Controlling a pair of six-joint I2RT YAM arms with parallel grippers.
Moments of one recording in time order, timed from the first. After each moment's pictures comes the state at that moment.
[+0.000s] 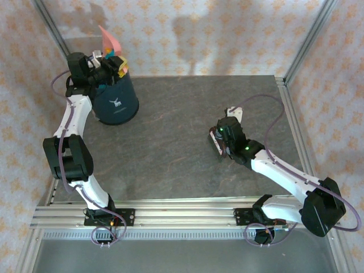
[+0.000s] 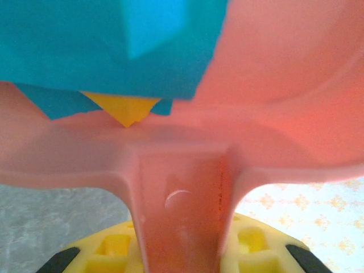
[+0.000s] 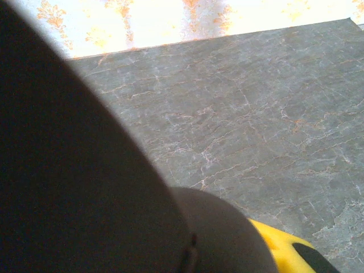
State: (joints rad) left arm 0.21 1.74 1.54 0.03 0.89 -1.34; right arm 0.63 1.17 0.79 -0.18 0.53 0.46
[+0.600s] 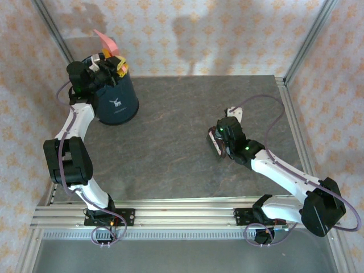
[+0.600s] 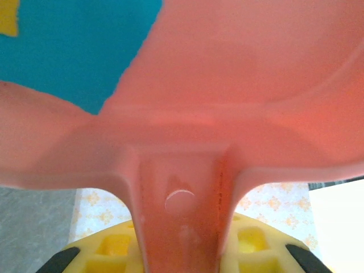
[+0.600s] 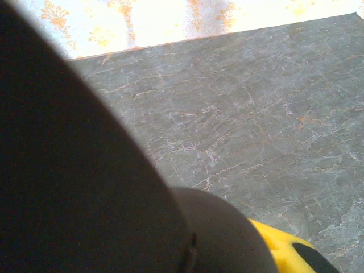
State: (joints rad) left arm 0.21 1.69 1.36 0.42 0.89 -1.68; right arm 0.63 1.17 0.79 -0.18 0.51 0.47
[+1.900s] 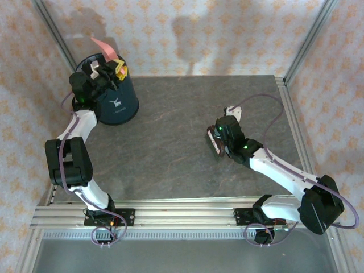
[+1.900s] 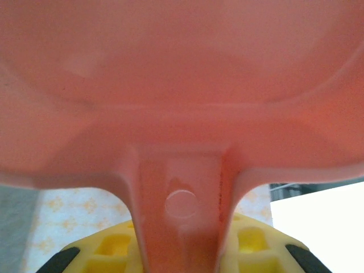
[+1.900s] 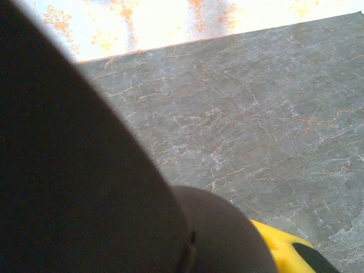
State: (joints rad) left arm 0.20 1.66 1.21 0.62 0.83 -1.83; right arm 0.63 1.20 0.80 -0.15 0.51 0.49
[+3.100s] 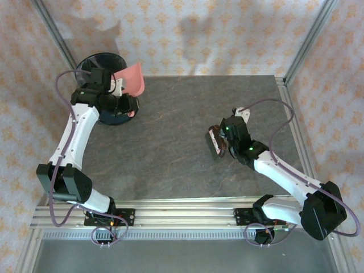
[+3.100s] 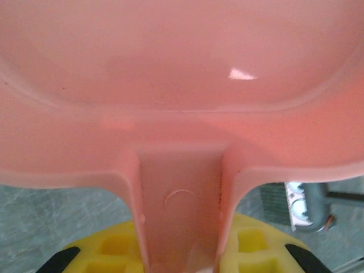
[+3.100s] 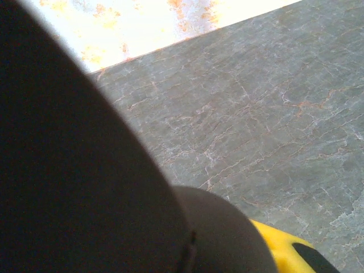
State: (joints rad) left arm -0.04 1.50 1.57 -1.05 0.37 -0.34; right arm 0.56 1.14 0.75 -0.14 0.46 0.59
